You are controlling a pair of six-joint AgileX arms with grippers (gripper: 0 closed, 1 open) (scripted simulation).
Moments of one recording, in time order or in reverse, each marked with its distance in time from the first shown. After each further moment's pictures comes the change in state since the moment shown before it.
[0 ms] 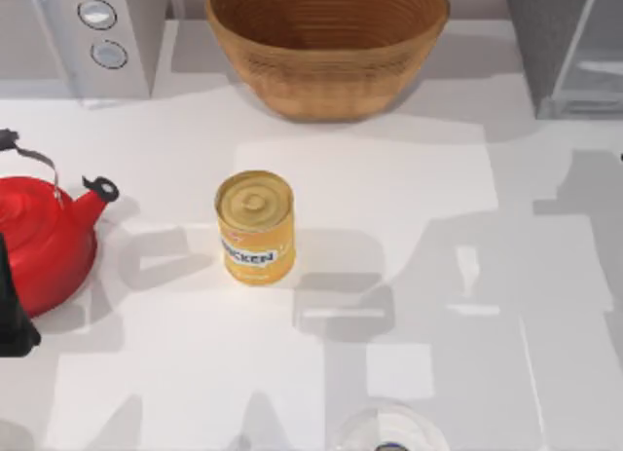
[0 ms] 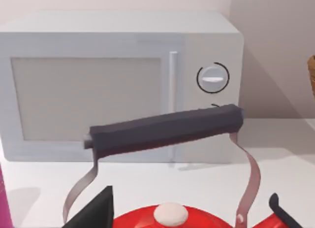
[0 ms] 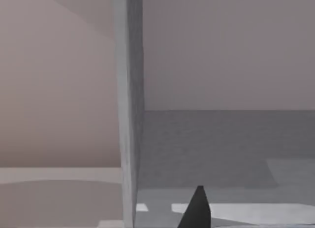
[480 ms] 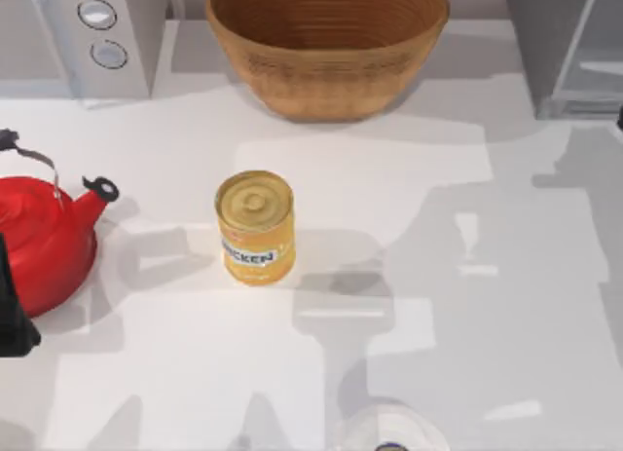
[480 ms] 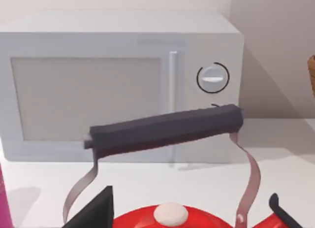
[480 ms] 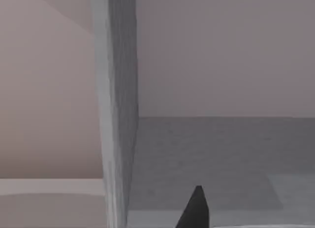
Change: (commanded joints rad) left arm 0.000 0.000 0.000 0.000 0.000 0.000; right arm -0.029 0.132 0.144 -0.033 -0.024 -0.002
